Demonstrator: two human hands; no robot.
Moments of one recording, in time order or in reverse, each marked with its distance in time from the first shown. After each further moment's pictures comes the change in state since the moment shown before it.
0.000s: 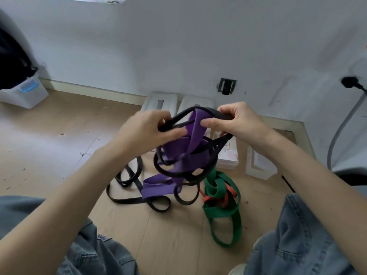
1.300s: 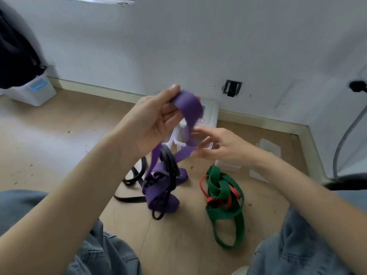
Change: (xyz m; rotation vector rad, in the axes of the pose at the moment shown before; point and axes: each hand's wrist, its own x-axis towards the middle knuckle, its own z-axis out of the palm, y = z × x) left_hand 0.001 0.025 -0.018 -1.516 0.004 -0.355; right_hand 0.001 0.024 0.030 -0.236 -0.378 -0.076
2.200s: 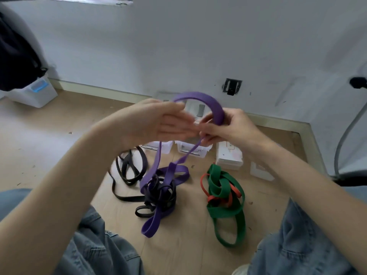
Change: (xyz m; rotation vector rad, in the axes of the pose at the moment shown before) left_hand 0.002 0.007 -0.019 0.489 -0.173 -0.170; right_hand -0.005 -0.019 -0.012 0.489 0.371 0.090
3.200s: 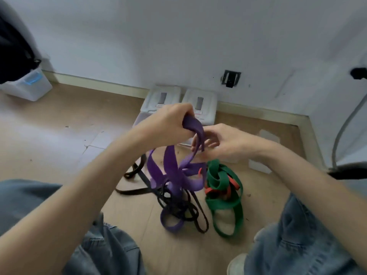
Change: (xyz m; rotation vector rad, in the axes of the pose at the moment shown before) left_hand 0.026 -0.027 0.024 1.102 0.165 0.404; right_hand -0.012 0.015 0.000 -0.465 -0.464 0.014
